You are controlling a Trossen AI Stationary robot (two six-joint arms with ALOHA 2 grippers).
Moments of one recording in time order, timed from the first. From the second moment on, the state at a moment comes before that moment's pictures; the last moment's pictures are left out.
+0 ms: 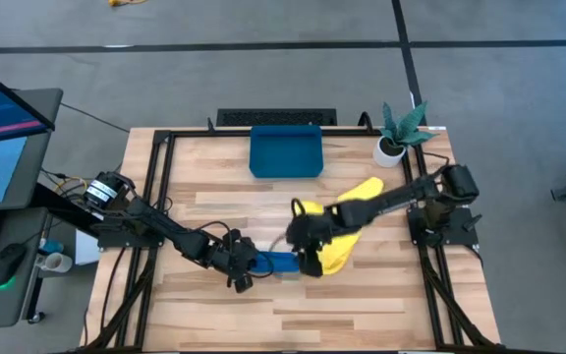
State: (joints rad) left arm -0.43 1.69 0.74 -0.04 -0.30 -0.73; right arm 0.22 1.78 1.18 -0.32 -0.16 0.23
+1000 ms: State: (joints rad) left arm -0.43 1.69 0.74 -0.03 -0.30 -0.77; right arm 0.37 1.99 1.19 -0.14 0.29 -0.13
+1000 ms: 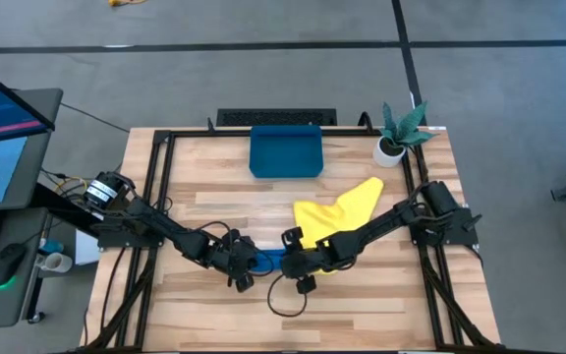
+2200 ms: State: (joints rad) left arm -0.50 1.69 0.81 0.02 -0.39 -0.44; right arm 0.06 2.04 1.19 -0.18 -0.52 0.47
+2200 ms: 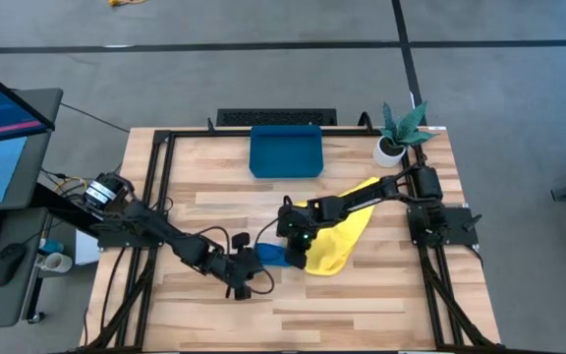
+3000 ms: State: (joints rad) left arm -0.46 1.69 0.82 0.01 -0.44 -0.03; right arm 0.05 2.04 1.19 -0.17 -0.53 0.46
